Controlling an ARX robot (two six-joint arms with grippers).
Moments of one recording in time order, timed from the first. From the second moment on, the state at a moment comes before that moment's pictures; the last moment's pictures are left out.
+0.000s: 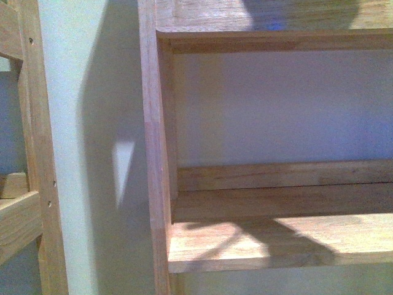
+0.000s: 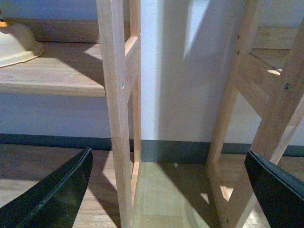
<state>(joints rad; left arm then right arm) 0.00 0.00 0.01 -0.01 0.00 0.00 0.01 1.56 1.98 0.00 -0.17 0.33</state>
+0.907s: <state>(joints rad) 0.00 0.00 0.01 -0.01 0.00 0.00 -0.02 1.73 2.11 -0.05 -0.36 0.62</state>
